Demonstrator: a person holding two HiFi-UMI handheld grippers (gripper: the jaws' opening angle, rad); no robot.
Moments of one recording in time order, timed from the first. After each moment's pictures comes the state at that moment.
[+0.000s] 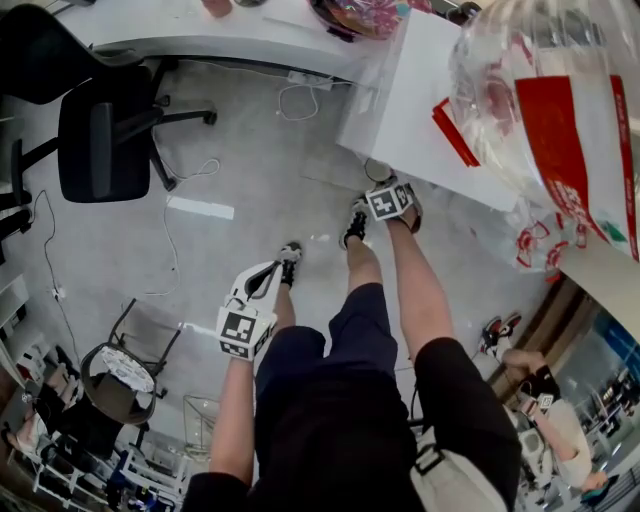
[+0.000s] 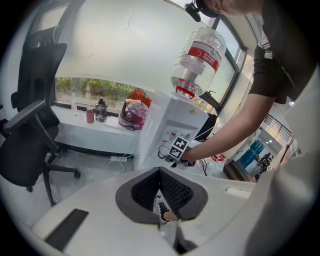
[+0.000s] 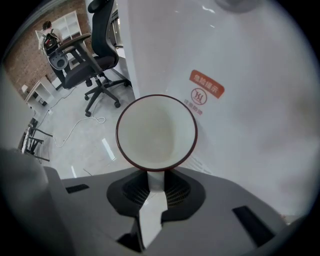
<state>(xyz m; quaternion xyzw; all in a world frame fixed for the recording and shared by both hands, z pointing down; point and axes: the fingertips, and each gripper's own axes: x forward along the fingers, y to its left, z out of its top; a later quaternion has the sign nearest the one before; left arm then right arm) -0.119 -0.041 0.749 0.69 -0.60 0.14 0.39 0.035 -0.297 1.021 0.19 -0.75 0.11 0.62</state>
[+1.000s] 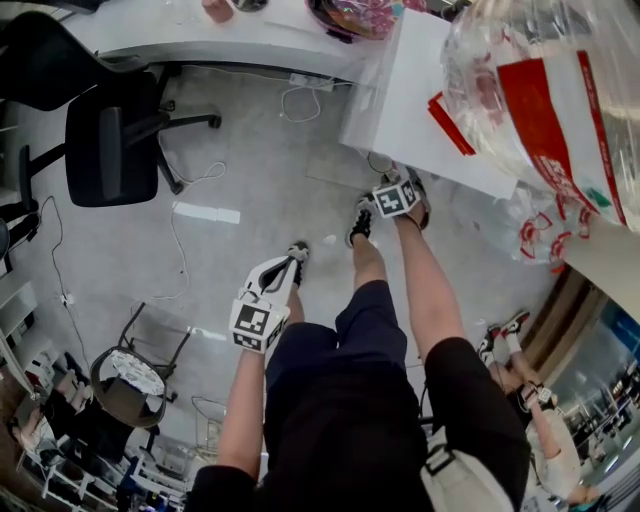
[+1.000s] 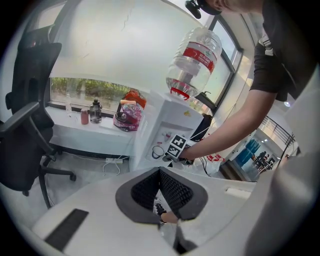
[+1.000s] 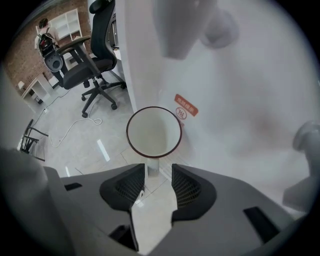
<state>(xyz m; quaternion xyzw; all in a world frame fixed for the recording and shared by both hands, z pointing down) -0.109 -0.048 0.739 0.70 -0.58 0.14 0.39 0.046 -0.305 0.995 0.21 -0.75 0.09 0.62</state>
